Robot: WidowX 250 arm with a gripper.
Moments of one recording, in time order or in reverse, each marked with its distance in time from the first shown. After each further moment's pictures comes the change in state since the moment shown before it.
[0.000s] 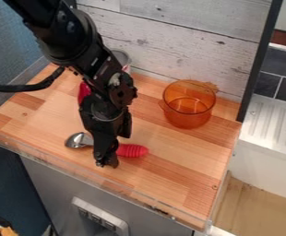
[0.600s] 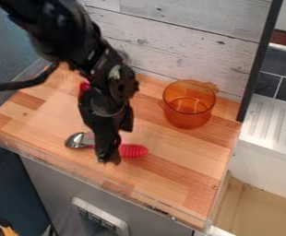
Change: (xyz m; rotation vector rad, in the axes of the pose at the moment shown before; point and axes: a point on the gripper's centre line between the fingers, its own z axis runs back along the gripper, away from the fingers) arm -0.006 -0.002 0.027 -0.046 0.014 0.035
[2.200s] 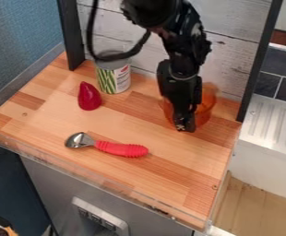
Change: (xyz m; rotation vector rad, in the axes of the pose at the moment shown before) arm -0.089 -0.083 -0.028 0.020 0.157 0.038
